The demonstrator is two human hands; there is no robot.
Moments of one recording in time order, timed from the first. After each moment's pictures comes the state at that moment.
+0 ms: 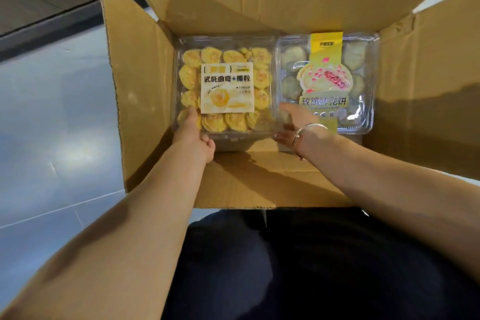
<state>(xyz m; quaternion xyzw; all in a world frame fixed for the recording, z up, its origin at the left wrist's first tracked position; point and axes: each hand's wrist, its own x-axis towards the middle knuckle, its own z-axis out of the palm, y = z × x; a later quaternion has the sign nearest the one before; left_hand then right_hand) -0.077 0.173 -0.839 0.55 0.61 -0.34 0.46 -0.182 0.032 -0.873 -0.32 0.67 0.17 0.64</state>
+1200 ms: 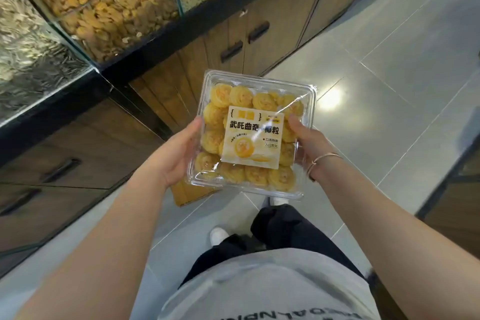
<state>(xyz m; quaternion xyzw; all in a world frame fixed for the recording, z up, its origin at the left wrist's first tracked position) -0.157 0.129 -0.182 0.58 -0.12 -0.67 0.45 -0.372 0.004 -0.195 -0.33 0.60 -0.19 0.71</state>
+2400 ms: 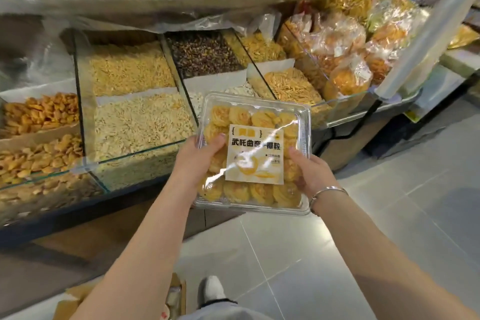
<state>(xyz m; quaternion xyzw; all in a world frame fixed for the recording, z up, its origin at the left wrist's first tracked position) -0.169 -0.340 -0.060 0.70 -0.09 -0.35 0.61 -0.329 -0.473 -0.059 -0.53 0.52 -0.19 0.64</state>
